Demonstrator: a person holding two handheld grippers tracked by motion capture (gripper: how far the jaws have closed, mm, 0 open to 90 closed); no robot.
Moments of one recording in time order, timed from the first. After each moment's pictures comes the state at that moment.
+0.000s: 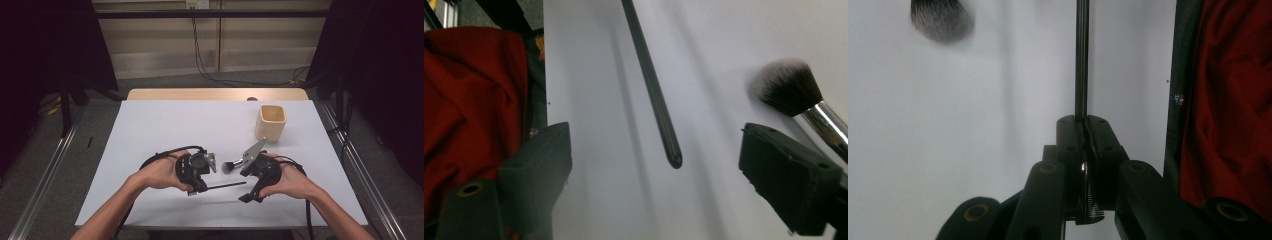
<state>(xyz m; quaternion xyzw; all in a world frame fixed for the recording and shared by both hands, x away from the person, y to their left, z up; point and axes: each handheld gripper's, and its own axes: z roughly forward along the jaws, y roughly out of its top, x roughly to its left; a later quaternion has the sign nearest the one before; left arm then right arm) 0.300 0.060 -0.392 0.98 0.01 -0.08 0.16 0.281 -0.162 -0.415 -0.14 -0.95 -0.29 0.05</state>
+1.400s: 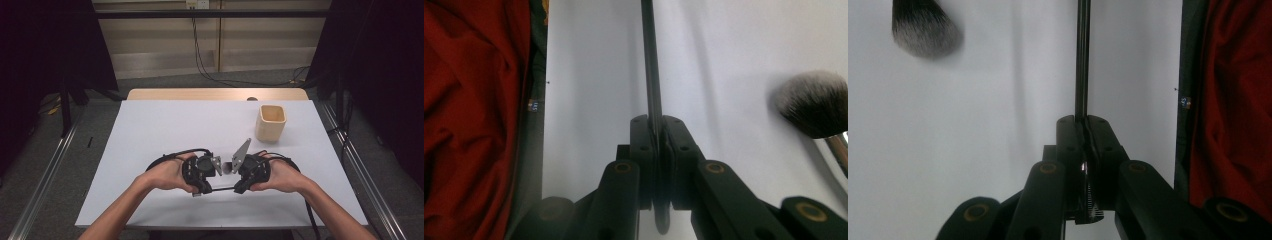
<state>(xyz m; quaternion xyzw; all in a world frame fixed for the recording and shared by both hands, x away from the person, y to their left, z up) 0.299 0.046 -0.404 0.98 0.00 -0.07 0.17 0.291 -0.140 -0.417 -0.07 -0.97 -0.22 0.07</state>
